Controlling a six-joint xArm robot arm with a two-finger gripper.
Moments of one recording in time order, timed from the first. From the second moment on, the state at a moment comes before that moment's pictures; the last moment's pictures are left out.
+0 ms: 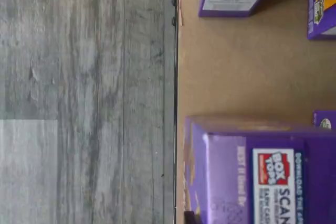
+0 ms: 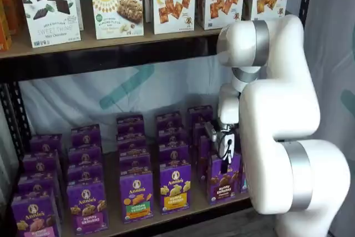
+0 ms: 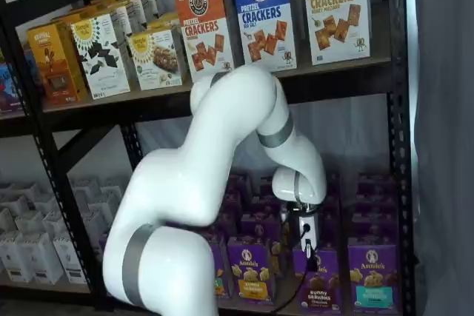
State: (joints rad) arm -0.20 1.02 -1.46 0.03 0.45 -1.79
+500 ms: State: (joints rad) arm -0.20 0.97 -1.40 -0.01 0.44 -1.76
